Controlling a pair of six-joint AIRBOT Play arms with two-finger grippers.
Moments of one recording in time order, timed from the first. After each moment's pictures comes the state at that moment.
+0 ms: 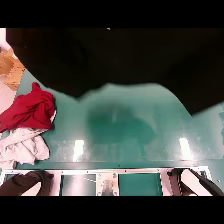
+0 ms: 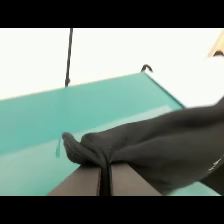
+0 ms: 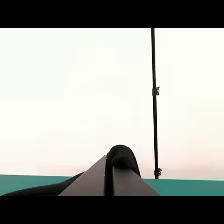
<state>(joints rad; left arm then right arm) -0.28 -0.96 2.10 1.24 -1.33 -1.63 -0.54 -0.99 2.02 -0.78 1.07 1.34</state>
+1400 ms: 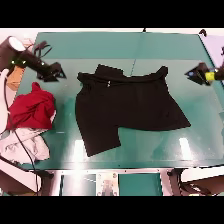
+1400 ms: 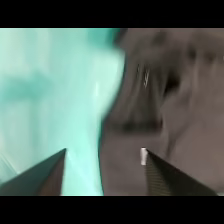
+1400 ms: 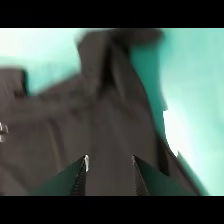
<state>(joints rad) 0.11 -1.78 1.78 1.07 -1.46 -1.47 -0.55 -1.62 1.51 -0.81 1.27 1.27</state>
